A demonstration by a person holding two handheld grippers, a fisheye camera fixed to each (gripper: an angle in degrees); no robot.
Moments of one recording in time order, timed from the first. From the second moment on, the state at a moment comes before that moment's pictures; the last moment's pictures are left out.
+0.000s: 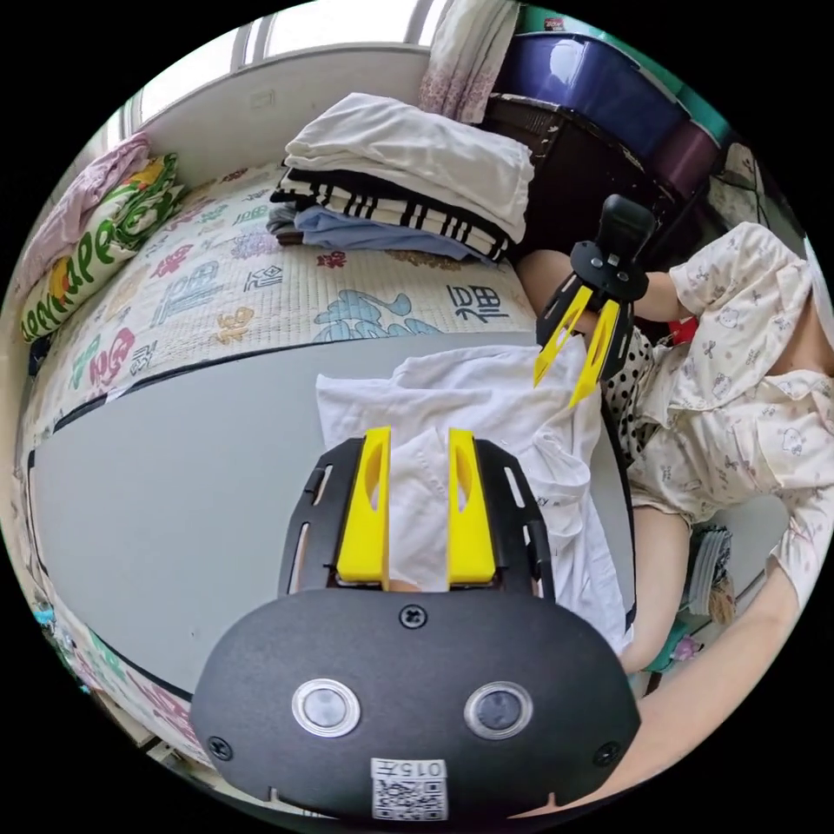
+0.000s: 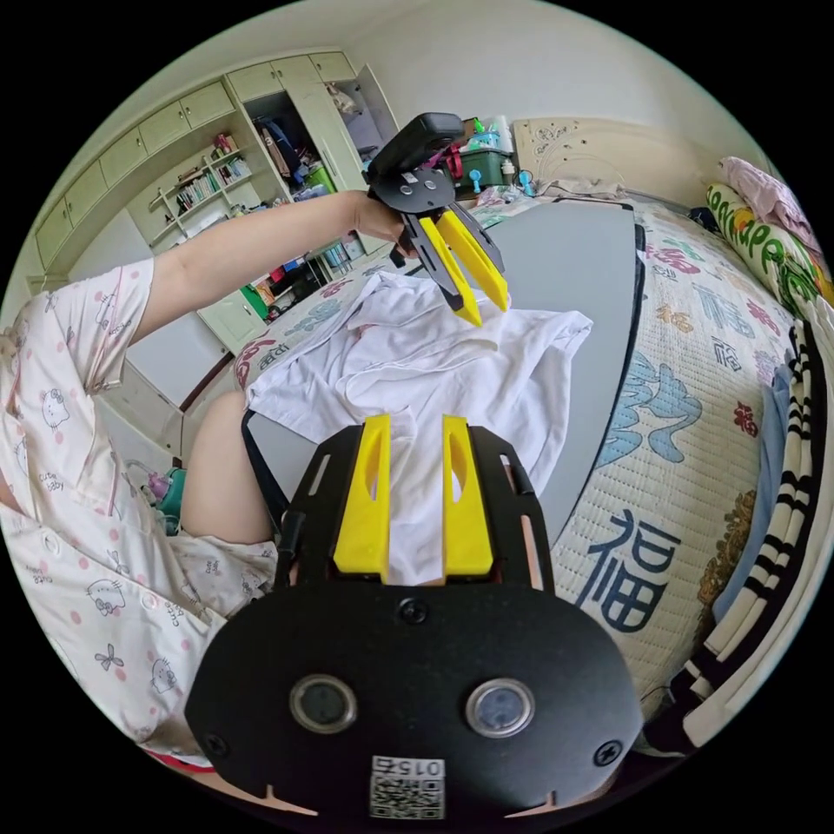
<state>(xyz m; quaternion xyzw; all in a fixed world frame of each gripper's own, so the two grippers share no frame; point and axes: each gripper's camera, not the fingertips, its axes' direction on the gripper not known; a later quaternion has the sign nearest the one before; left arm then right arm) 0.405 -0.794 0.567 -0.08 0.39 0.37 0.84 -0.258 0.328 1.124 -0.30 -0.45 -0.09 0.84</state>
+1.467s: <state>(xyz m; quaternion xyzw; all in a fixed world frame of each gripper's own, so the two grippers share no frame) 0.248 0.079 0.063 0.71 0.16 -0.18 0.66 0.010 -0.323 0.681 0.27 -0.59 0.28 0.70</state>
